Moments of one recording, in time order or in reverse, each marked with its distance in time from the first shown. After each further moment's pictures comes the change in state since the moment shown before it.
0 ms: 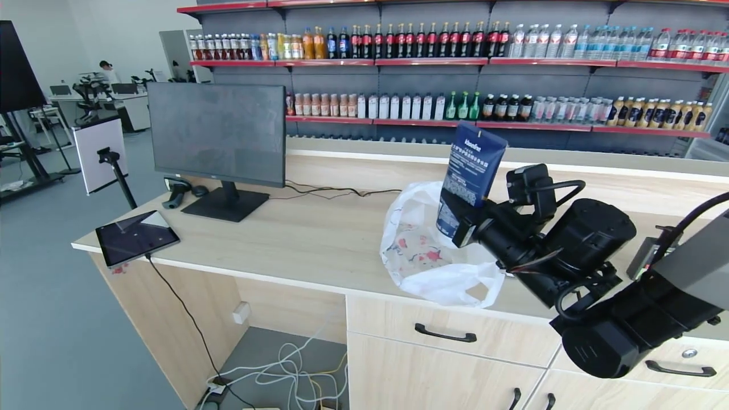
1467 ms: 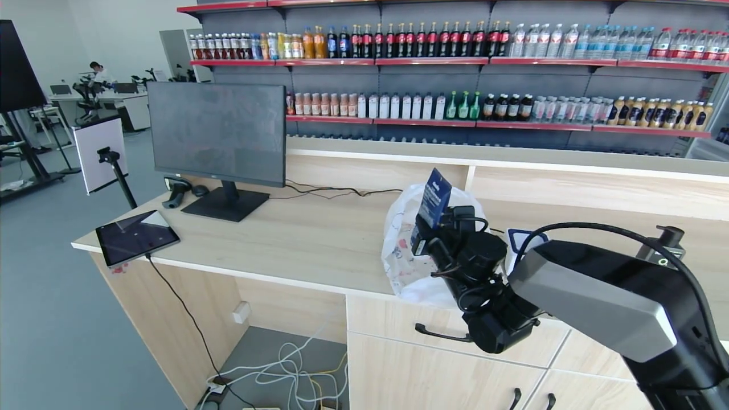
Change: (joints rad) left arm 0.000 0.000 0.000 0.000 -0.002 0.003; right arm -0.001 0.491 -0.452 0.000 -0.260 0.080
